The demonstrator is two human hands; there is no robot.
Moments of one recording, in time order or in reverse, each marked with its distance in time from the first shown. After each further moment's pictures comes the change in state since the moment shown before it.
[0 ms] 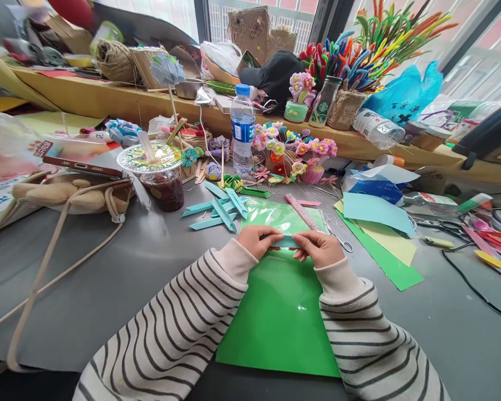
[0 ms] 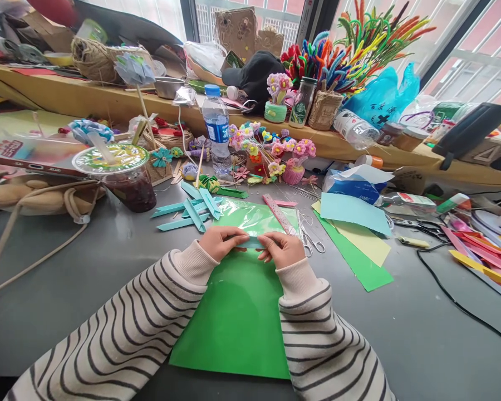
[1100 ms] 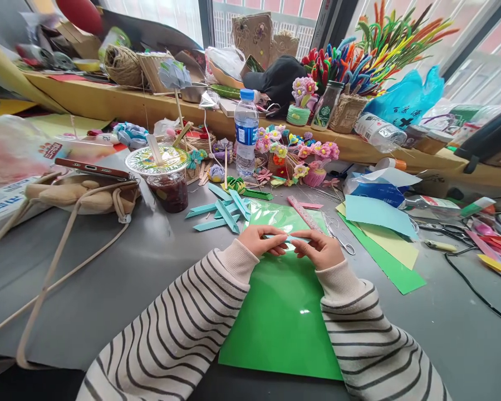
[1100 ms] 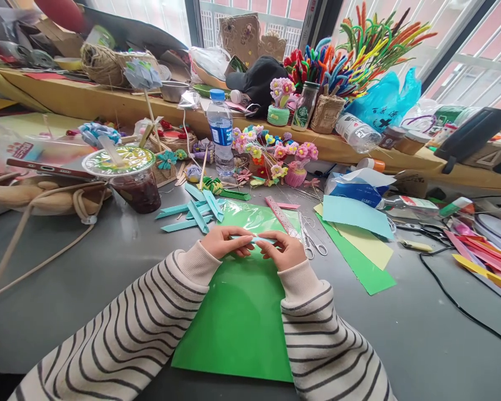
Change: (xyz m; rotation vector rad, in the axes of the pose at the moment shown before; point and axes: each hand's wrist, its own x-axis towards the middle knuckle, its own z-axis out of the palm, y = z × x) left_hand -0.001 0.007 -0.003 -0.226 -0.079 -0.155; right_hand 0.001 -0.001 0.001 -0.009 -0.012 -0.065
